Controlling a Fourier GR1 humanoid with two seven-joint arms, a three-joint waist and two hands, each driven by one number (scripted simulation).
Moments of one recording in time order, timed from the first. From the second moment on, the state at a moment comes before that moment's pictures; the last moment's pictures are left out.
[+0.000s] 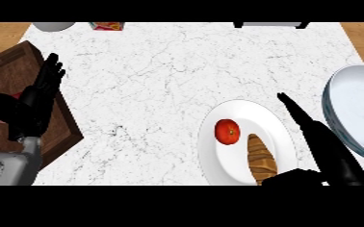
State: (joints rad) left arm -0.17 0.44 -0.06 -1.50 0.18 0.23 0.09; right arm -0.02 -0.56 0.37 -2.03 0.28 -0.02 0.72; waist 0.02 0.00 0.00
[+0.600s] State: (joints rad) left arm -0.14 0.41 -0.01 -1.51 0.14 0.19 0.08; right arm -0.14 -0.42 0.45 -1.86 0.51 0.03 0.76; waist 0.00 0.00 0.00
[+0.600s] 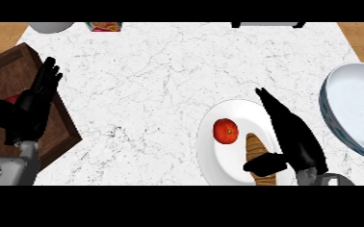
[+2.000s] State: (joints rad) left arm -0.15 0.30 0.10 -1.56 0.02 0.09 0.15; right arm -0.15 -0.10 0.36 -1.49 0.73 0.03 0.55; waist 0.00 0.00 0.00
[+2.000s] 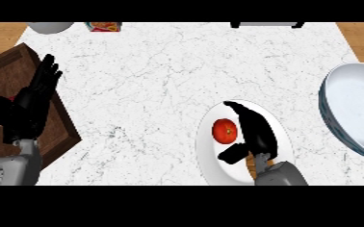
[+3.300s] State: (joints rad) left arm -0.12 0.27 0.16 -1.54 -0.01 0.06 0.13; right arm -0.03 -0.40 0.48 -1.66 0.88 0.13 0.11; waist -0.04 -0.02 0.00
